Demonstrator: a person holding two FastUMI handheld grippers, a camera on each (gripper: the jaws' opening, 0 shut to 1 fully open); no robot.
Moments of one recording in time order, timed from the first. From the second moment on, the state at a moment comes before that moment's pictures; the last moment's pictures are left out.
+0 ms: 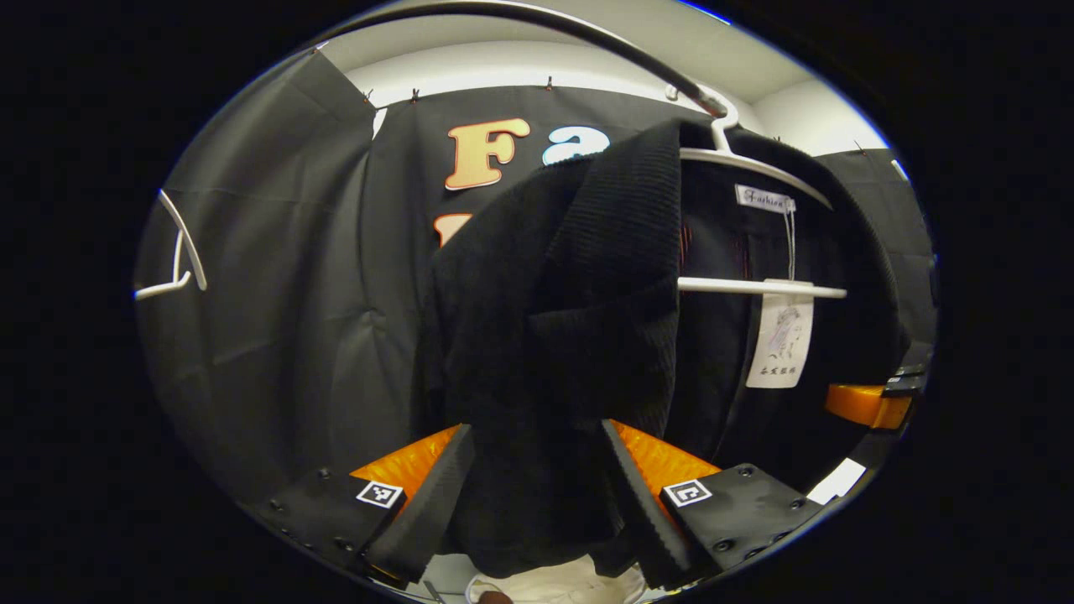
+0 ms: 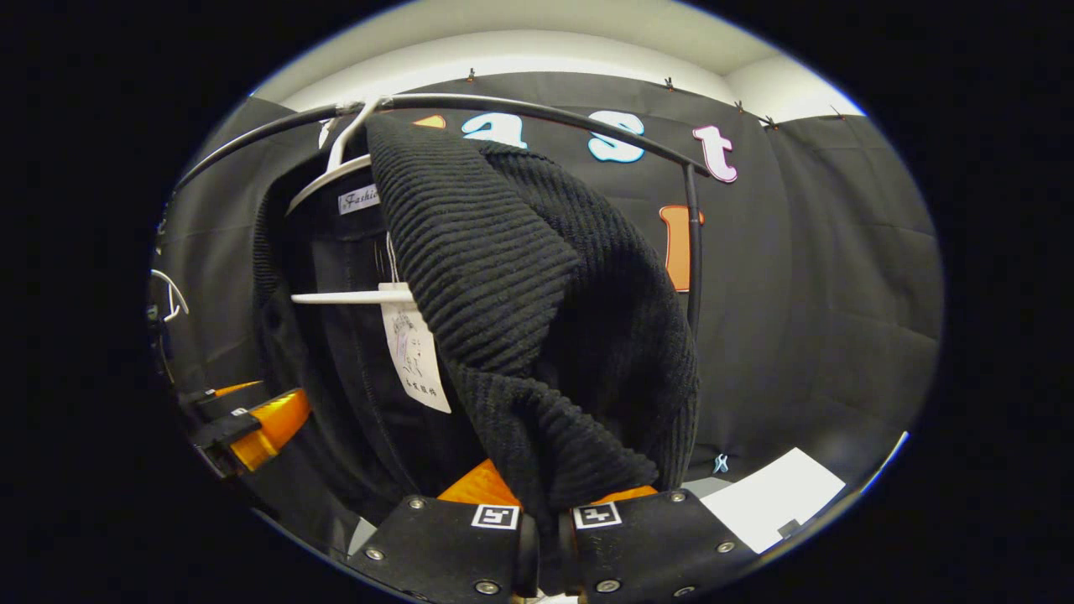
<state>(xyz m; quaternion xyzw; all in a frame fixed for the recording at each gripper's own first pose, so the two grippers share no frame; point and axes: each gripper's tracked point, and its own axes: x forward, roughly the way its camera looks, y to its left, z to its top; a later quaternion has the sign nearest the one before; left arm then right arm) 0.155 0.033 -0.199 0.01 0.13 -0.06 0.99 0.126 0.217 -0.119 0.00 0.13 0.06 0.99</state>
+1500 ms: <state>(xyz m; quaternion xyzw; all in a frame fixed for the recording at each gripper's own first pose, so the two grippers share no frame) 0.172 0.106 -0.152 0.03 0.11 -0.02 0.99 0.129 0.098 0.042 -0.04 0.00 0.03 1.00</state>
